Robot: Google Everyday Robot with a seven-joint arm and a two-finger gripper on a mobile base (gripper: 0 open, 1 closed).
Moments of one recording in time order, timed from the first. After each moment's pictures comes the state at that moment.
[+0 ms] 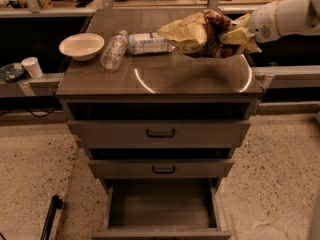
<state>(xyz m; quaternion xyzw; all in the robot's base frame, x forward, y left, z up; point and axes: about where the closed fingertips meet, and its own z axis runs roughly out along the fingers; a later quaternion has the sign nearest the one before) 0.733 -0.209 0.926 -0.47 0.73 0.17 0.48</state>
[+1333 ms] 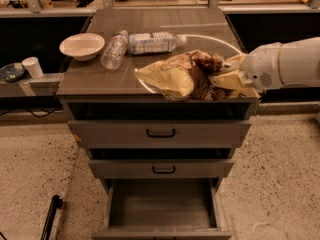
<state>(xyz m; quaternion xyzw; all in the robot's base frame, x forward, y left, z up) 0.572 -0.154 0.901 -0.46 0.73 0.19 0.47</state>
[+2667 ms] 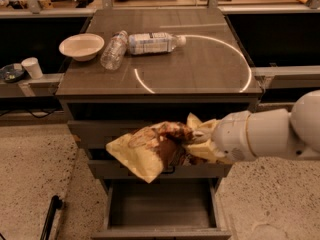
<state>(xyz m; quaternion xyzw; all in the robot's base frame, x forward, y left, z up) 0.438 -0.081 0.812 -0.49 0.75 0.22 0.39</state>
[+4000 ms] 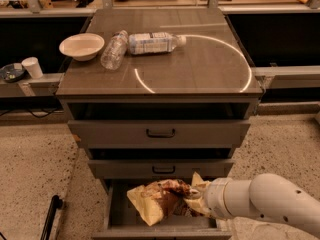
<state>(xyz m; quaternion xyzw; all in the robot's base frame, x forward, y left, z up) 0.396 -0.094 0.593 -0.42 0.83 0.21 0.31</state>
